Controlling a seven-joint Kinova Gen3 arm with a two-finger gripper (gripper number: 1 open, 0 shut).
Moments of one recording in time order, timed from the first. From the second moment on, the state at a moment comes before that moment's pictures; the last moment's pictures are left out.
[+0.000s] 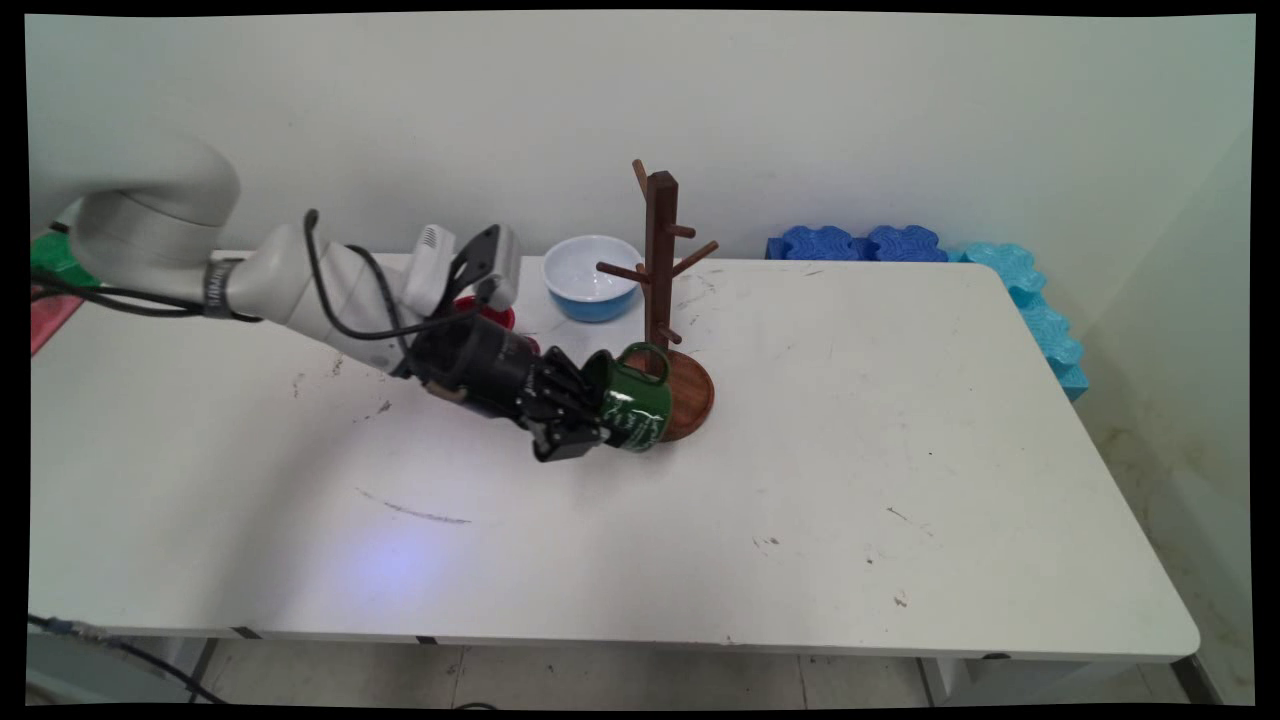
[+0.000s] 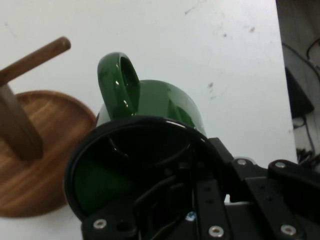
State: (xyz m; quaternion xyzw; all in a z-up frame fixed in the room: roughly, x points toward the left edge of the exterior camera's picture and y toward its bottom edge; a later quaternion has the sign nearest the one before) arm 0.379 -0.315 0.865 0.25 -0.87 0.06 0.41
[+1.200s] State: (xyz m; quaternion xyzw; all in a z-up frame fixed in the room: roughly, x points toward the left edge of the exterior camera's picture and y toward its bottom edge) arm 0.426 -0.289 0.887 0.12 -0.95 0.13 0.27
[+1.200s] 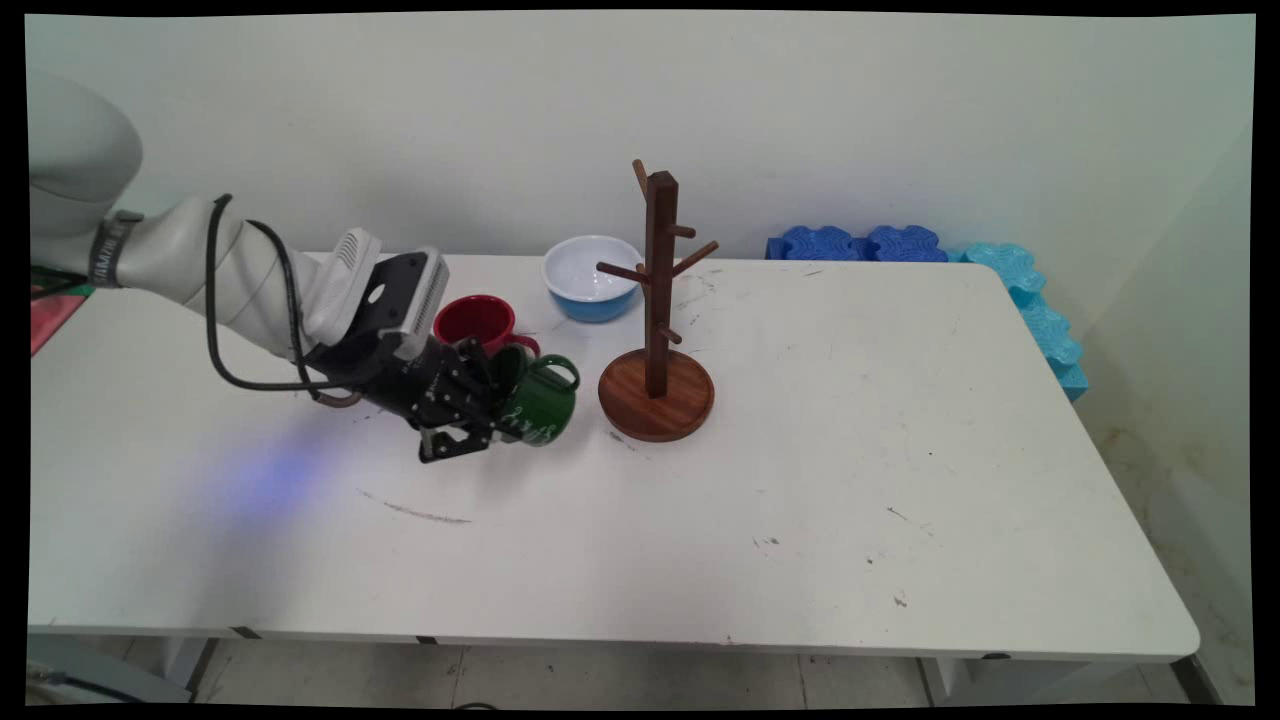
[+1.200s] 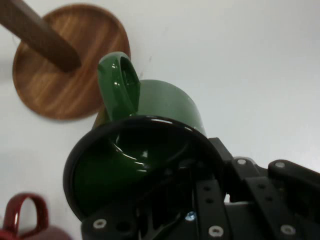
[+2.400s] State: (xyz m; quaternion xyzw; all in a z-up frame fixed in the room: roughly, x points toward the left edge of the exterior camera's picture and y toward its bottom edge) arm 0.460 -0.283 0.871 0.10 -0.97 0.14 0.15
